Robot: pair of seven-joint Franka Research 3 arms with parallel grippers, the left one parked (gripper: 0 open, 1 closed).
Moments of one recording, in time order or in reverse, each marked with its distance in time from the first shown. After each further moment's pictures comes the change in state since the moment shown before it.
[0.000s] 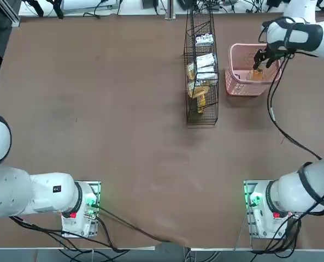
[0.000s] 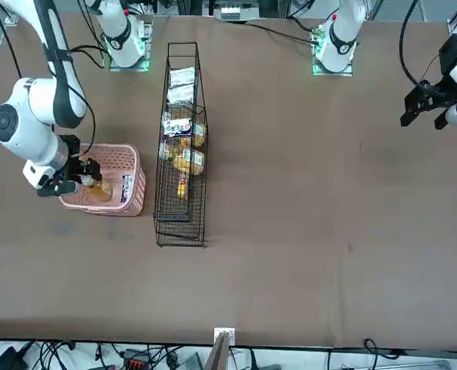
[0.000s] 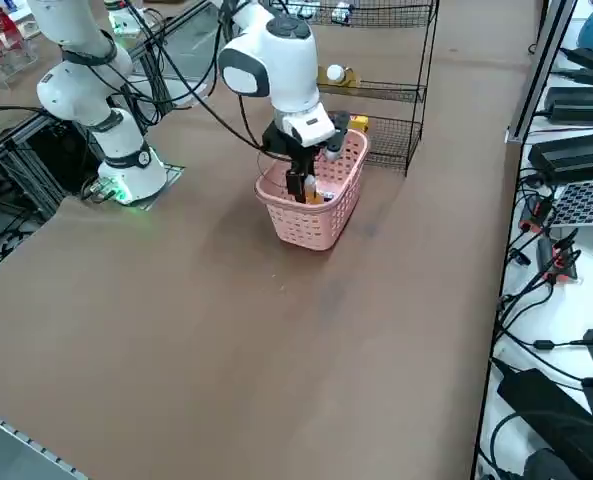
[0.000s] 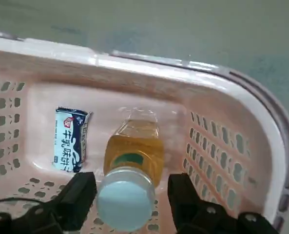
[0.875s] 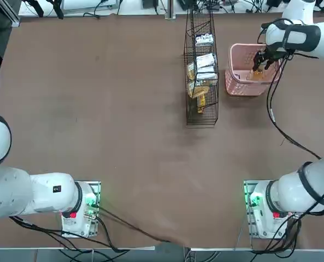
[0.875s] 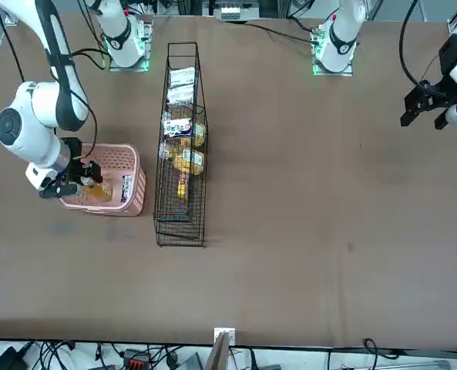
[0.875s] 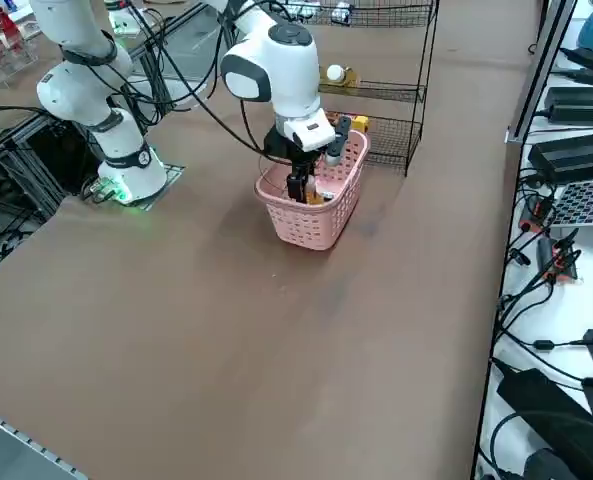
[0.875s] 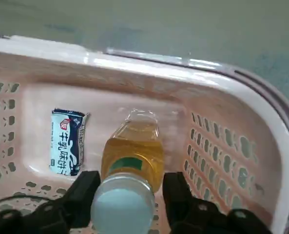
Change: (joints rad) arm 0.000 0.014 0.000 0.000 0.000 0.011 0.009
